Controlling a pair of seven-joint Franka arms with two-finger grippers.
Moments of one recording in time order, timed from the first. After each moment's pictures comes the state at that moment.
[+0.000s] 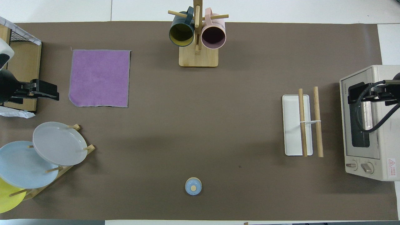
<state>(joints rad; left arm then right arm) -0.04 -0.02 -0.07 -1.63 0.00 1.59 -0.11 0.03 -0.04 -0.06 -1.66 -0.03 1.58 0.05</state>
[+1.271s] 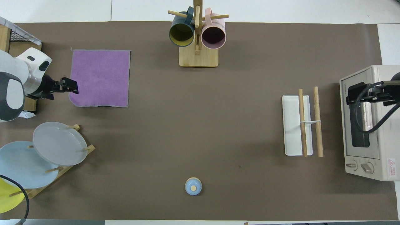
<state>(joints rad) 0.11 0.27 -0.06 -1.87 -0.01 2.10 -0.11 0.03 -0.04 -0.05 -1.66 -0.01 1.58 0.04</state>
